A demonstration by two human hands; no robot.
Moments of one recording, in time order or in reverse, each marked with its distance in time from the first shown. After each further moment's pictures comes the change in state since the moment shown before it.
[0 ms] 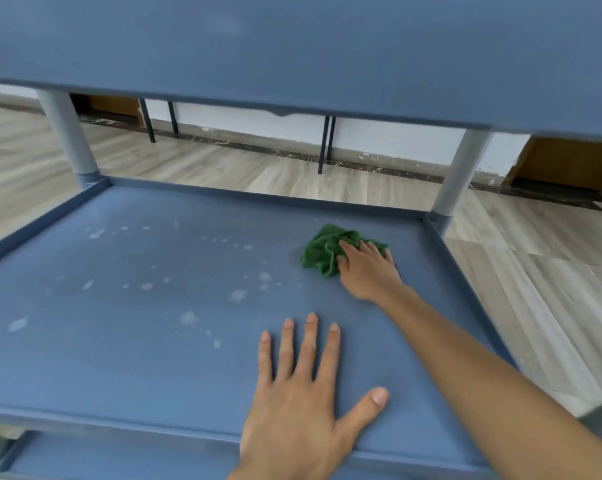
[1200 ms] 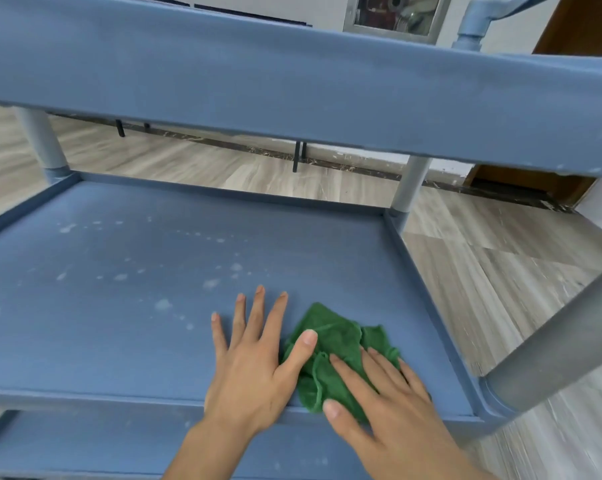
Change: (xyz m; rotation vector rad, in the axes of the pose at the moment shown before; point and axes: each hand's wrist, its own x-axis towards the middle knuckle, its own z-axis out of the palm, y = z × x) left_hand -0.006 -0.005 -0.009 -0.283 0.147 -0.105; right_hand -0.279 0.012 -0.013 -0.057 -0.151 -0.079
